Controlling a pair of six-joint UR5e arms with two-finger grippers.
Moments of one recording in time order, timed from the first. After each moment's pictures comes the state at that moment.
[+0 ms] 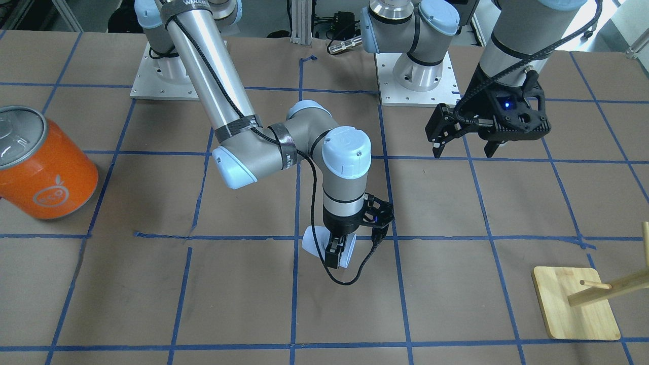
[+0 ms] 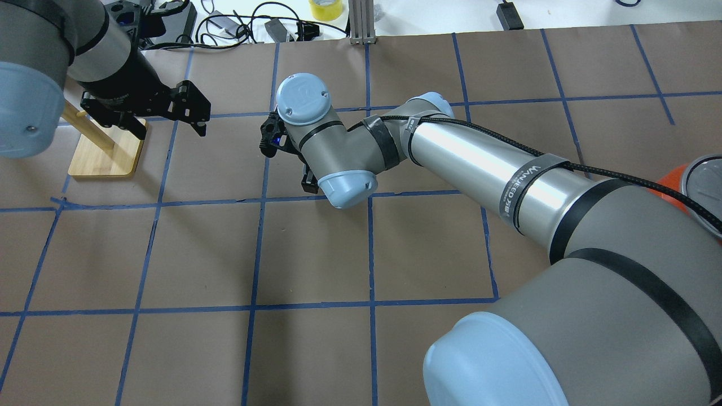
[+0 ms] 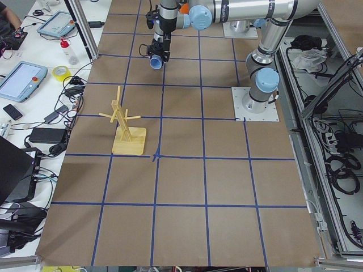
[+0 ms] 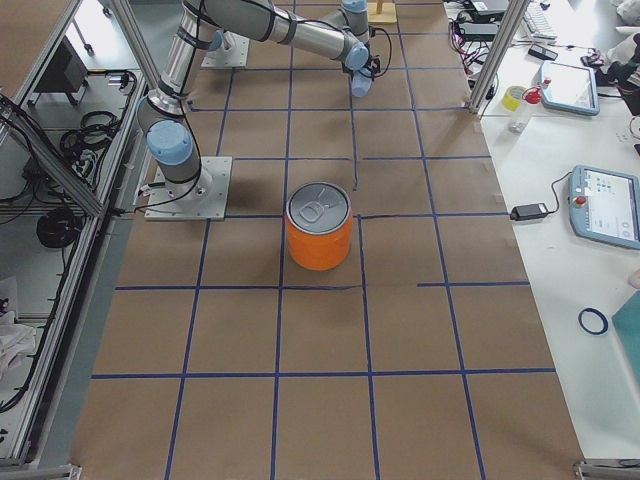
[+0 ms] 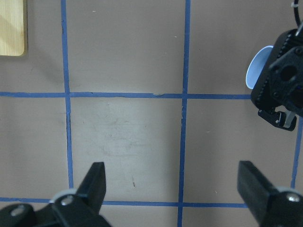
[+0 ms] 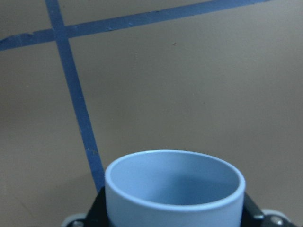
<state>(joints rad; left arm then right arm) -1.50 -1.56 -1.66 -1.40 1.59 0.04 2.08 -0.90 1.45 -2.35 -1.60 -0.89</state>
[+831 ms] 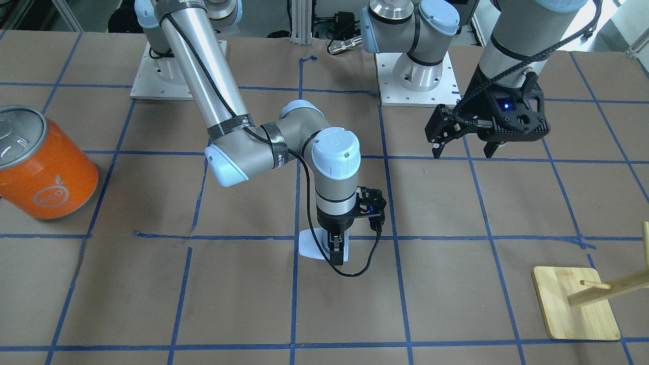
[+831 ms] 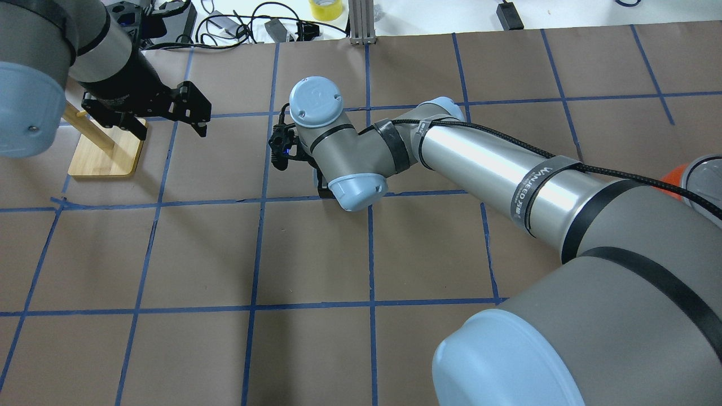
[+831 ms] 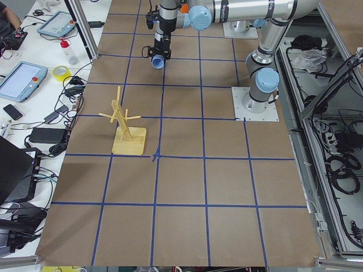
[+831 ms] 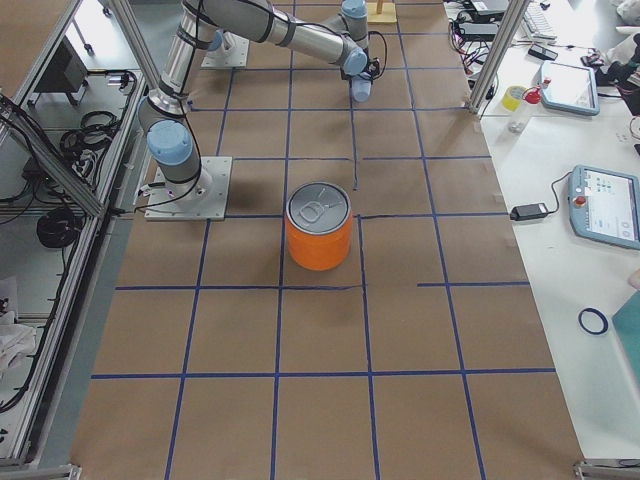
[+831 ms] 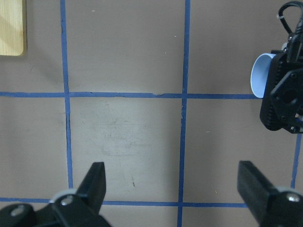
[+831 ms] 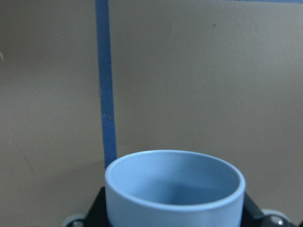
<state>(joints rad) -1.50 -1.56 -1.66 -1.40 1.59 0.05 2.06 -0.92 1.51 -2.36 -1.59 -1.06</state>
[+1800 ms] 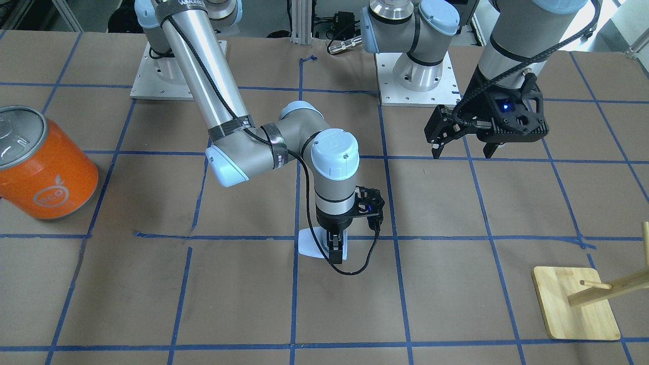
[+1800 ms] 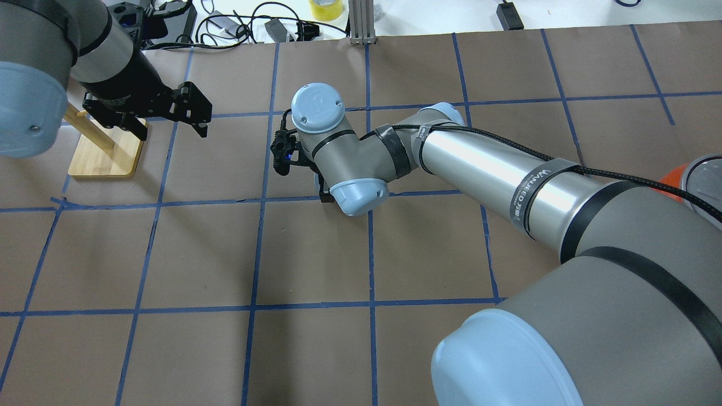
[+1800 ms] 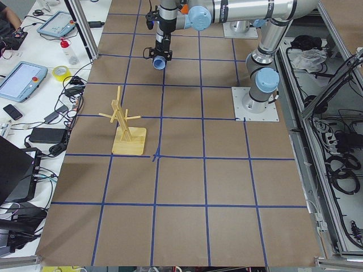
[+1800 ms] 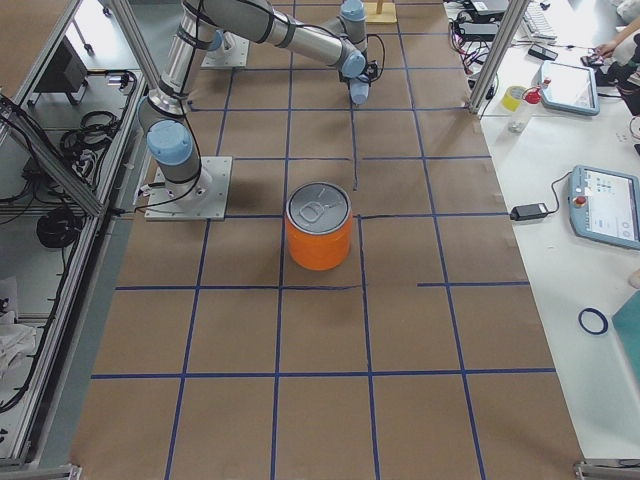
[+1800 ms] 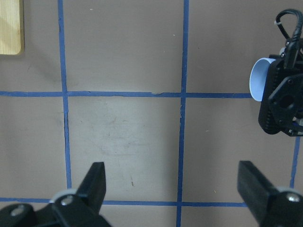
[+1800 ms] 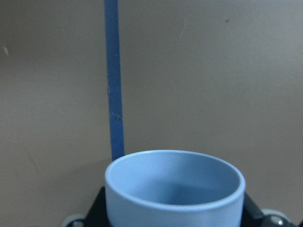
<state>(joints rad) -1.50 -1.56 -1.66 -1.40 1.59 0.04 2.06 -0.91 1.52 -2.37 -1.59 -1.07</state>
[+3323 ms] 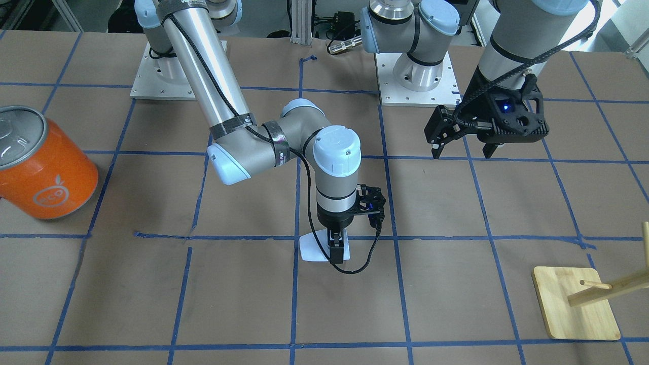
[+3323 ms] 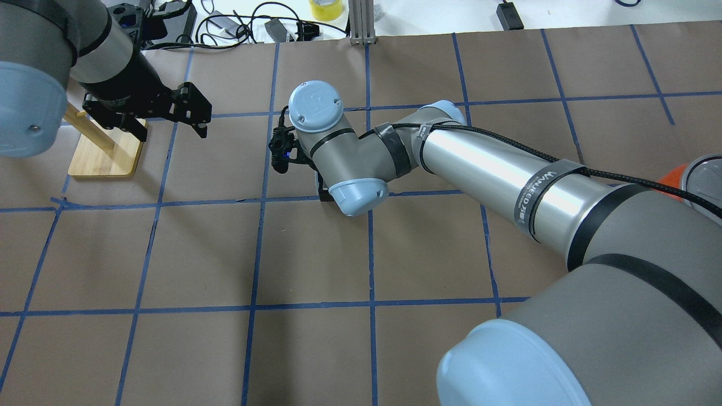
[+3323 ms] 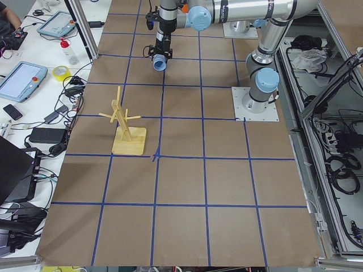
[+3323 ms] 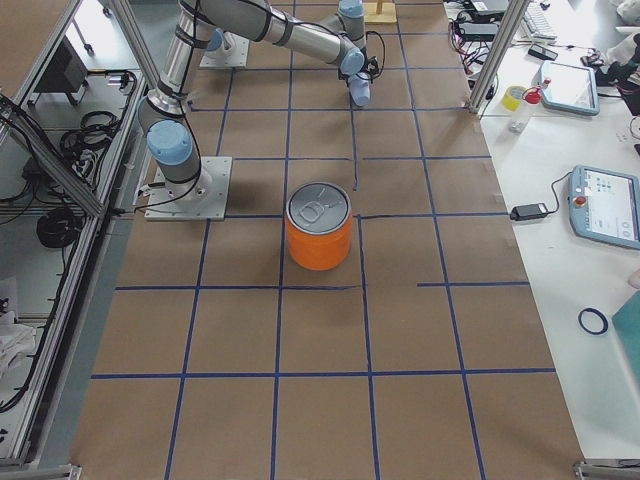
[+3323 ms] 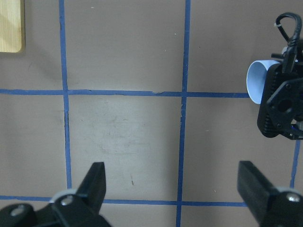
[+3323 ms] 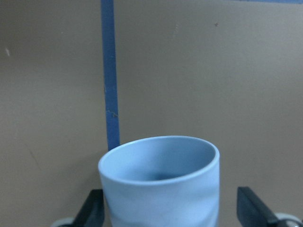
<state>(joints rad) -1.50 -1.56 -1.66 -1.40 1.59 0.04 2.06 -0.95 1.52 -2.37 -1.61 -1.06</state>
